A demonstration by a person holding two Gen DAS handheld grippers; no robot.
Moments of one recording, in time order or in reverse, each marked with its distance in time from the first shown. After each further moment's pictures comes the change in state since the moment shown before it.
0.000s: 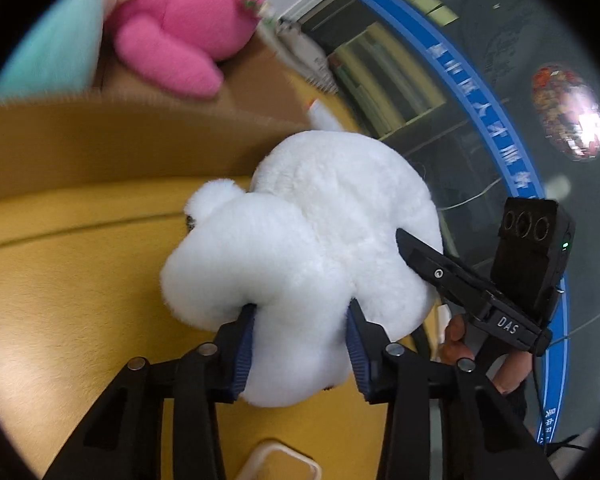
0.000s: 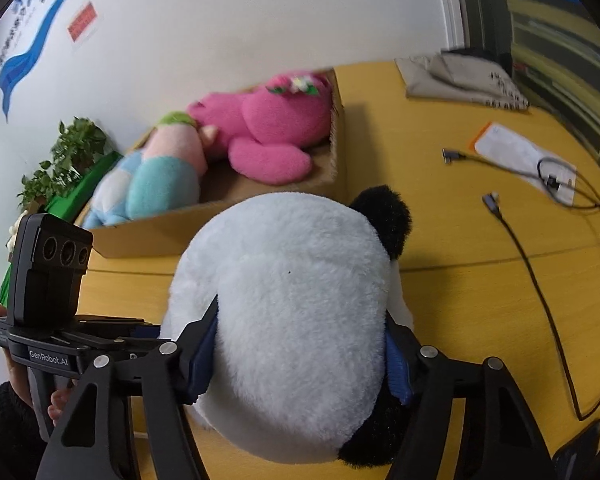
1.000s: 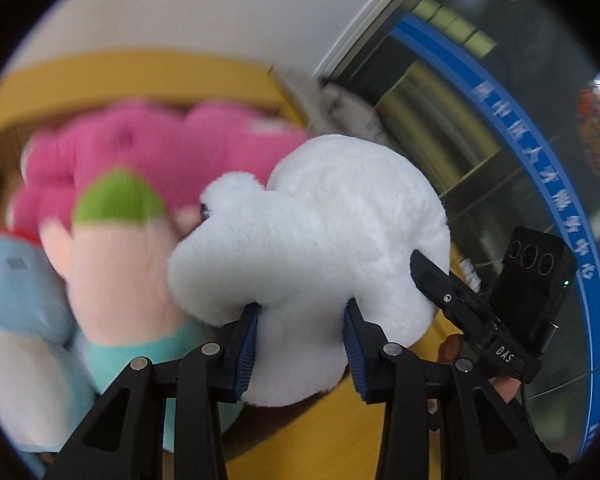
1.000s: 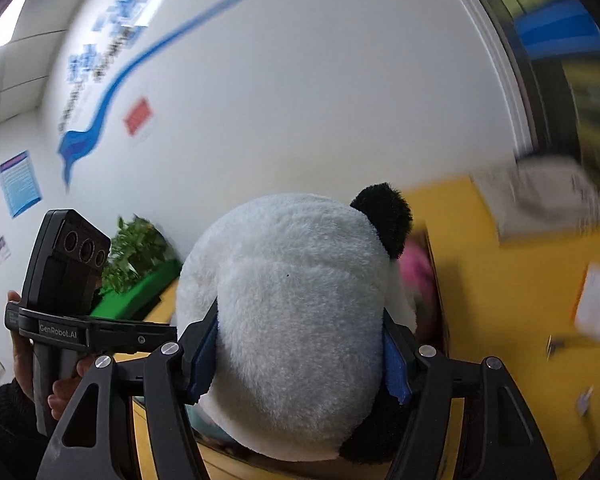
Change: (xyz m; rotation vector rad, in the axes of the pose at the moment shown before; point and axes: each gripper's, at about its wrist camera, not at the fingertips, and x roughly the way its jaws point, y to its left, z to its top) left arm -0.031 0.047 0.167 0.076 0.002 0.288; right arm 0.077 0.023 0.134 0.049 -0.314 0.235
